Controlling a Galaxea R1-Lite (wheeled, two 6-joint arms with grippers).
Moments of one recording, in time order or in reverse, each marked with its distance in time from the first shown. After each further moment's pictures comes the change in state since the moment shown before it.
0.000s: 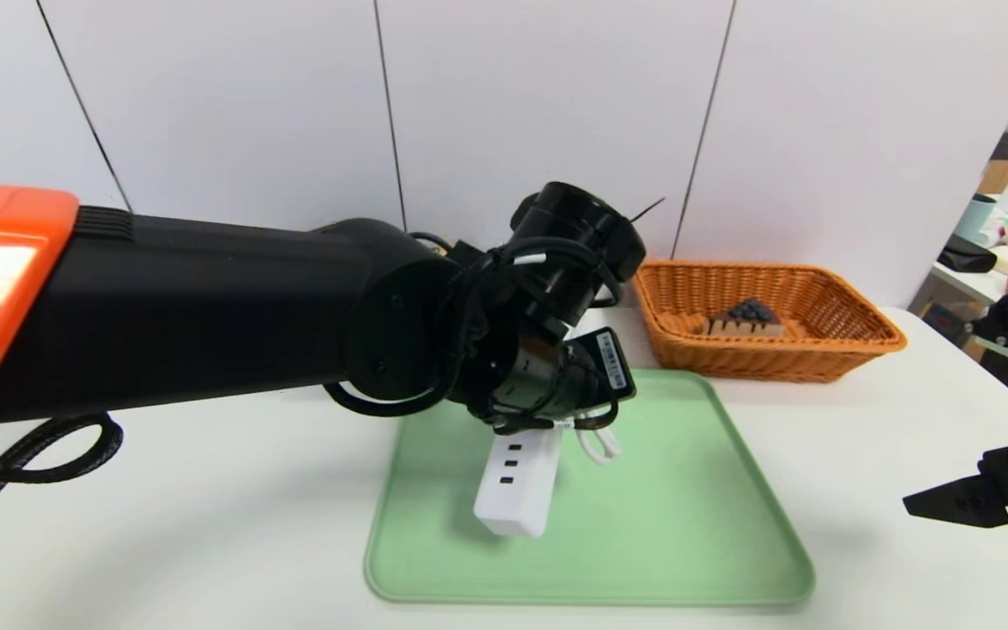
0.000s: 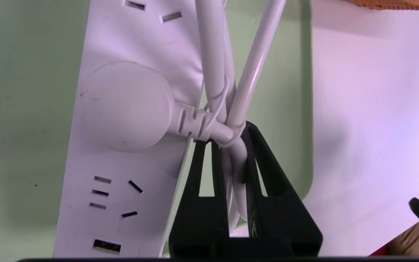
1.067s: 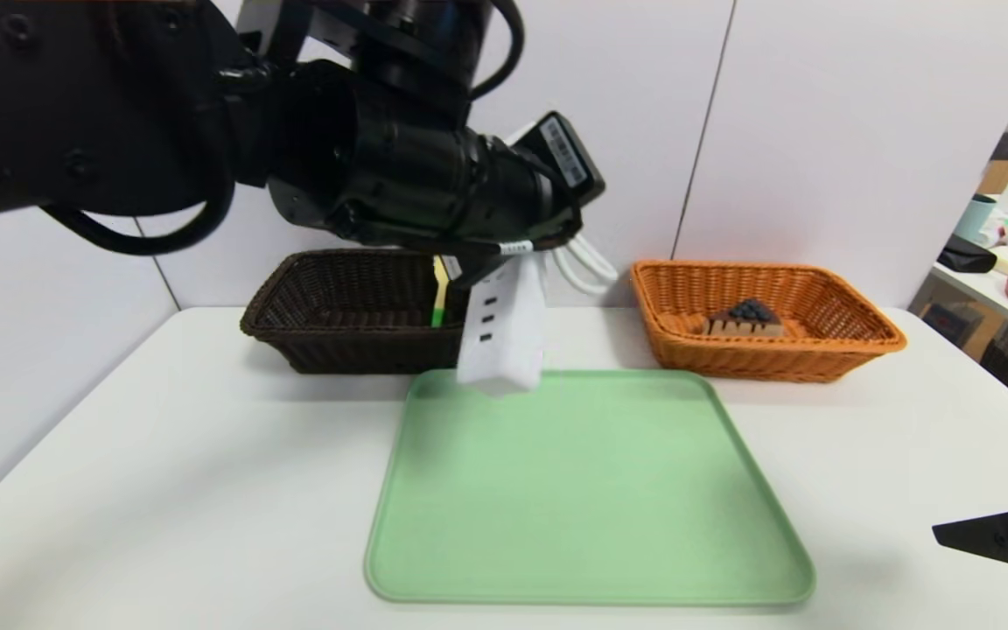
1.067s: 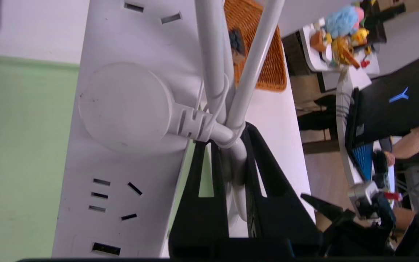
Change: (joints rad) left arm 0.057 -0.160 -0.207 0.024 0.001 -0.001; right arm 0.000 -0.099 0.077 -0.002 -0.002 0.027
